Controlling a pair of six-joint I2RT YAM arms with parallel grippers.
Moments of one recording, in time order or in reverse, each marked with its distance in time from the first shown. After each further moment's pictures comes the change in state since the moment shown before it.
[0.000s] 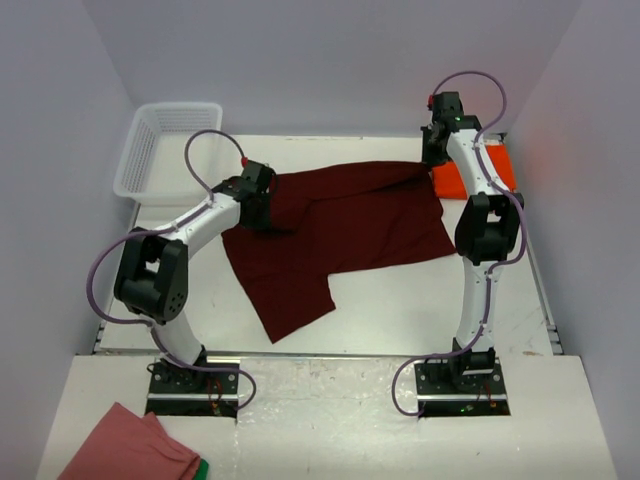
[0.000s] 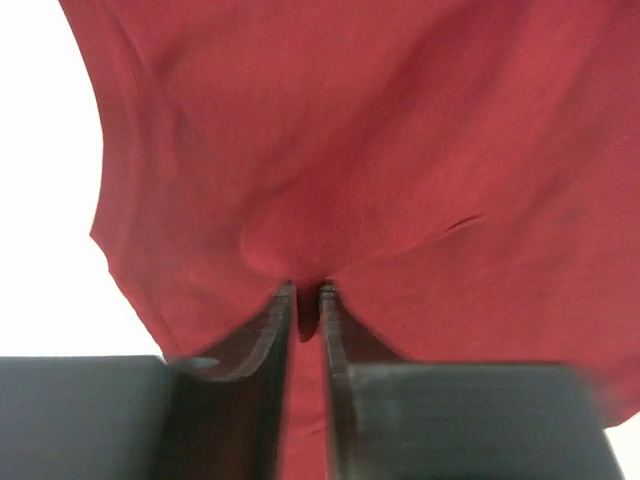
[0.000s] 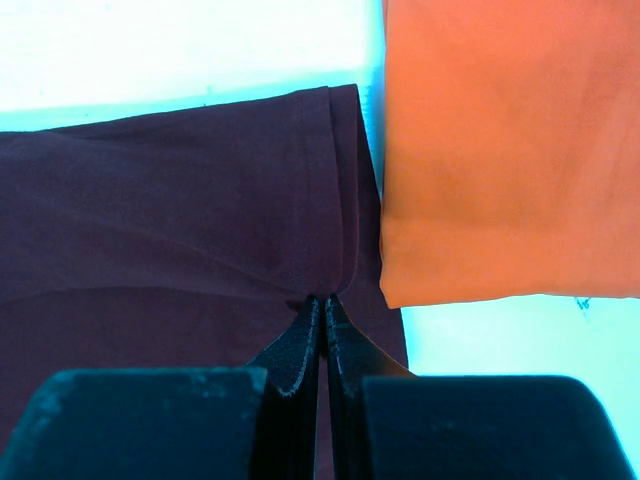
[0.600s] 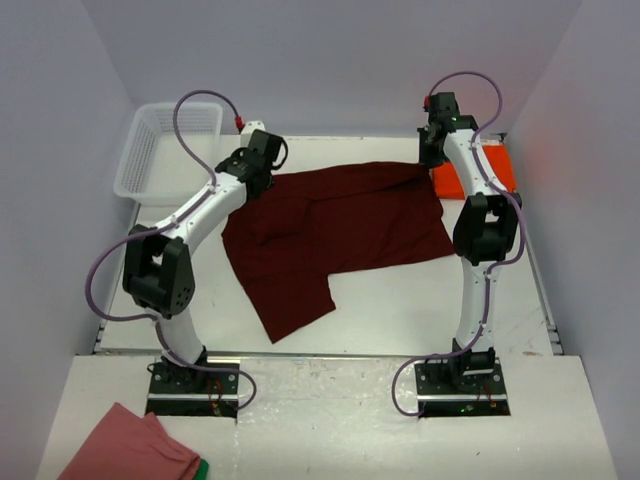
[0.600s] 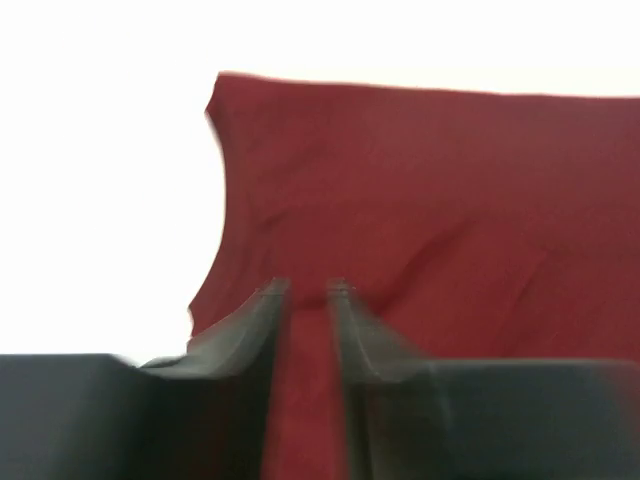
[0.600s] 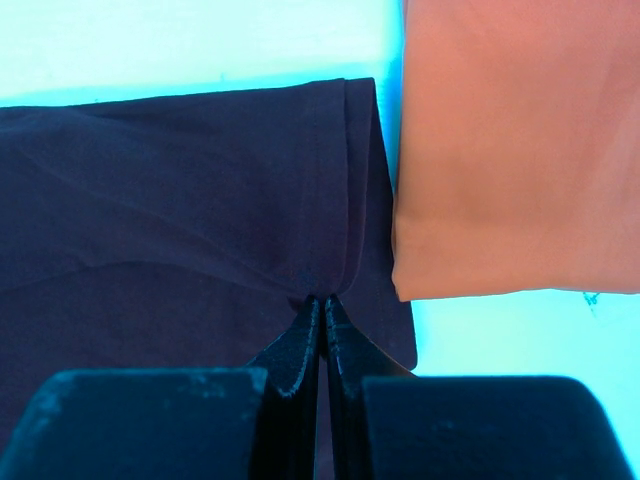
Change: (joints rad) left arm -0.047 0.028 0.197 -0.012 -0.365 -0.082; right arm 0.018 0.001 0.002 -0.015 0.004 -0.004
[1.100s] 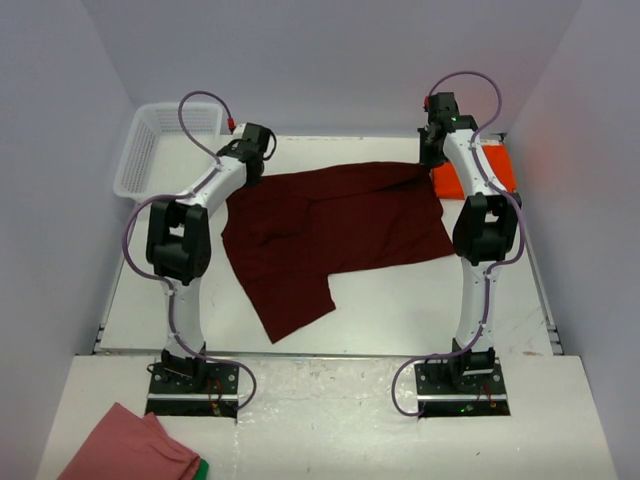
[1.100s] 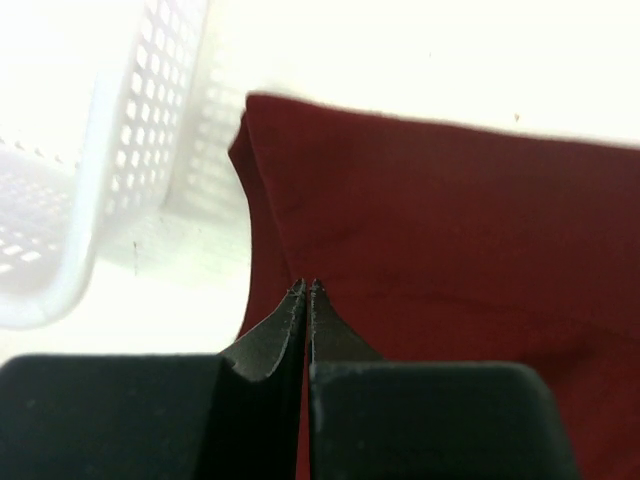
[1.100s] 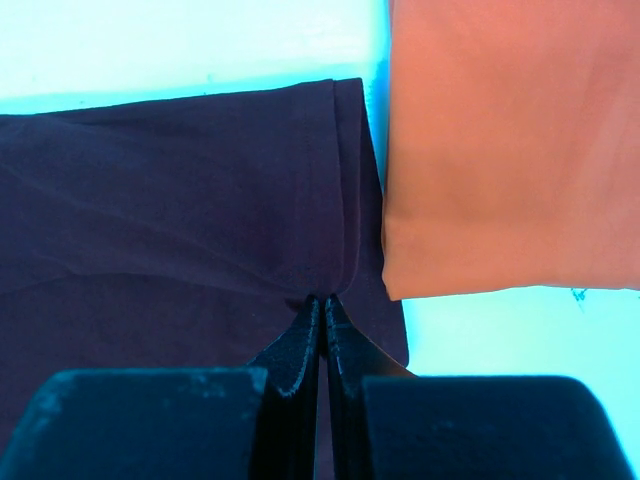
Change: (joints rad) left arm 0.128 0.324 0.236 -0.056 0.026 0.051; right arm 0.000 0.001 0.003 -0.004 0.026 -0.004
